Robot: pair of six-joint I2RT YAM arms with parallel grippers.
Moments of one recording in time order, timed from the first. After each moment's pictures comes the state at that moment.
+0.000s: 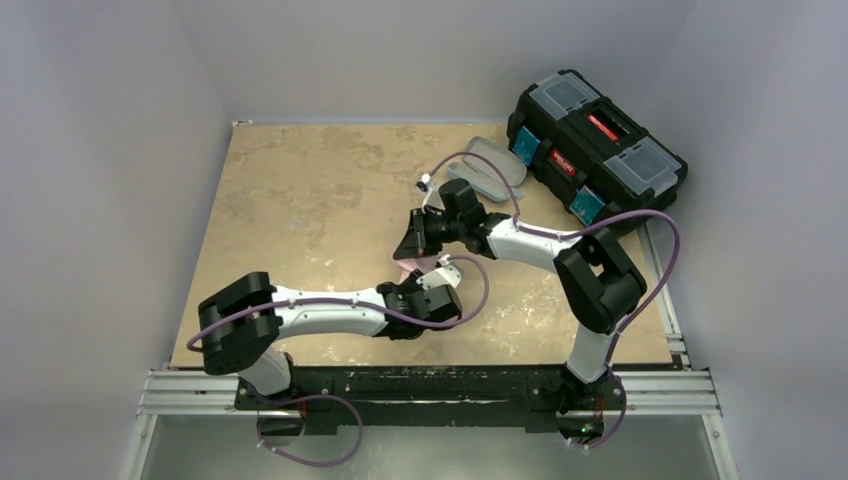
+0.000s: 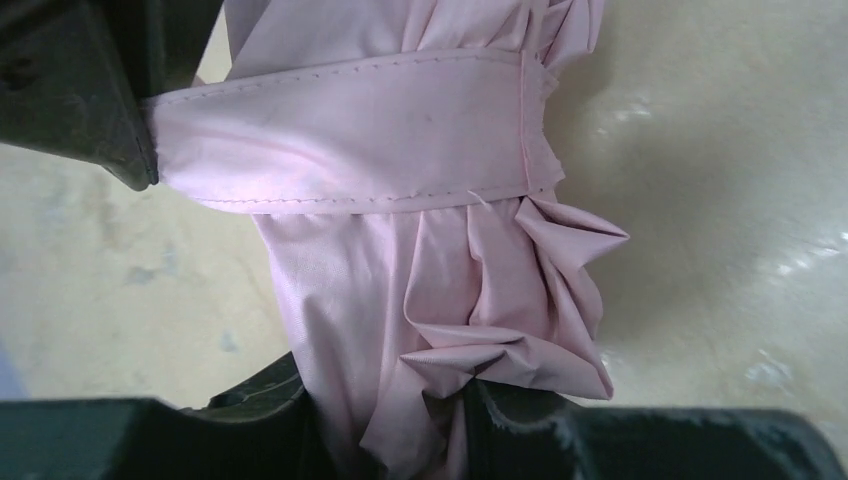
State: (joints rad) left arm -1.22 1.56 0.92 -0.51 -0.64 -0.32; right arm 0.67 1.81 1.07 0.11 -0.58 0.64
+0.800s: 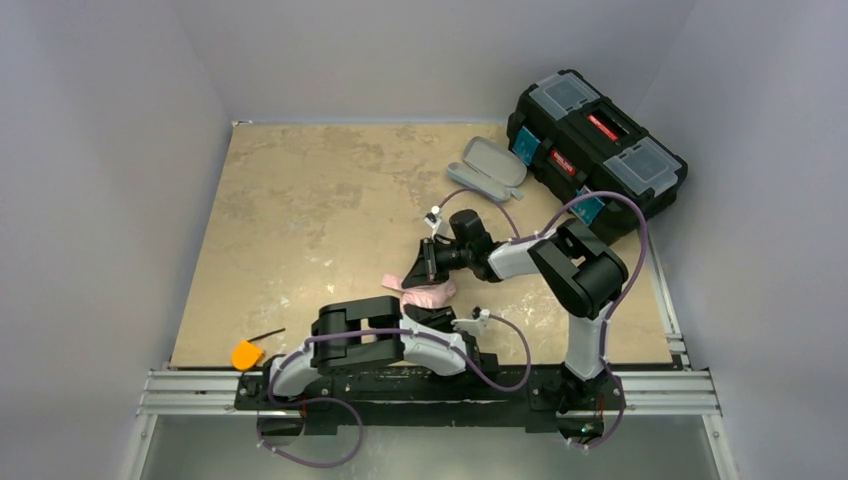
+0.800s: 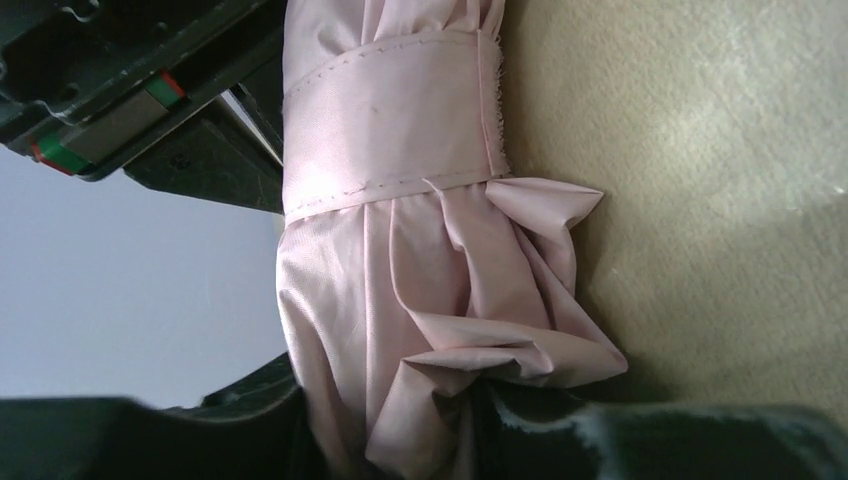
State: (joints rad) left arm -1.47 2.17 1.25 -0.95 -1.13 -0.57; right arm 0.66 1.94 0.88 0.35 -0.74 0.72
